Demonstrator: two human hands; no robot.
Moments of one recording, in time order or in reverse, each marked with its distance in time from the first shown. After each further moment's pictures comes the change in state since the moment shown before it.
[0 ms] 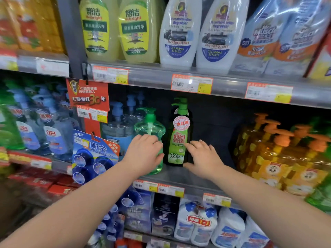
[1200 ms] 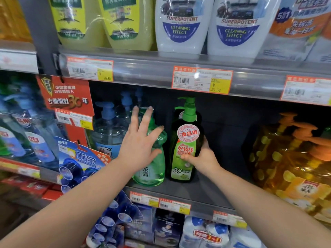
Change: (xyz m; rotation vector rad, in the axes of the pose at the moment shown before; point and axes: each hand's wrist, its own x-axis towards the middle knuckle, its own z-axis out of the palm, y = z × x) left_hand 0.046 -0.039 0.046 -0.016 0.205 -0.131; right_hand 0.086 0.022 0.045 1.071 0.149 0.220
